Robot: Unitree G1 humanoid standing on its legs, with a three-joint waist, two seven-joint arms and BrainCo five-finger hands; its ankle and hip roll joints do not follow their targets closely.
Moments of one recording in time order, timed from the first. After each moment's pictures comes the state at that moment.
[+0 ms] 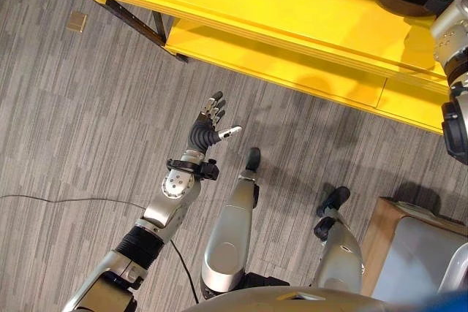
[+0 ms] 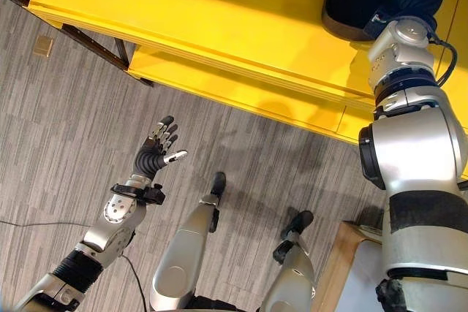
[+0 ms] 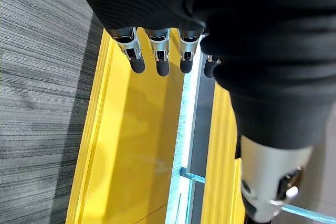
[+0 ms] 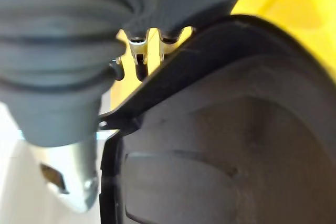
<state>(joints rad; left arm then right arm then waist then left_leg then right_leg) -0.22 0.49 -0.43 0.10 -0.56 -0.29 0.18 -1.58 -0.65 0.39 1.50 0.84 -0.11 -0.39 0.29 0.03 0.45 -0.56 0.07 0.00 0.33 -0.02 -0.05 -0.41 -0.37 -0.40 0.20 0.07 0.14</state>
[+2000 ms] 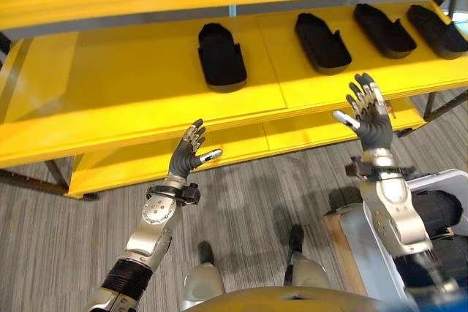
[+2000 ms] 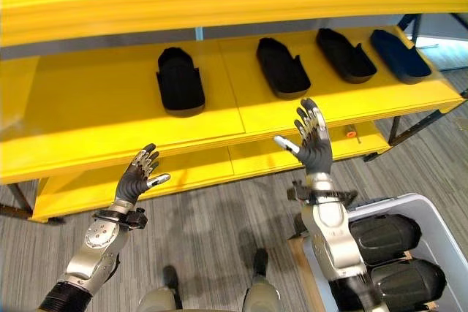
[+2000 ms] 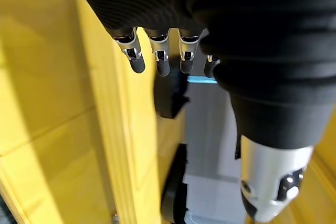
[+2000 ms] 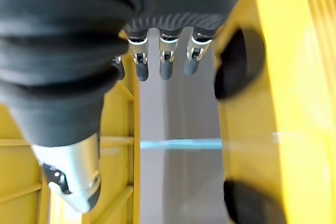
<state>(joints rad) 0.01 0.43 -0.22 0.12 -0.42 -0.26 0.07 0.02 -0.38 0.12 -0.19 0.35 -0.25 -0.18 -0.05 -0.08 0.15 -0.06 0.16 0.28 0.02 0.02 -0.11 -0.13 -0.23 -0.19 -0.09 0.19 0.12</state>
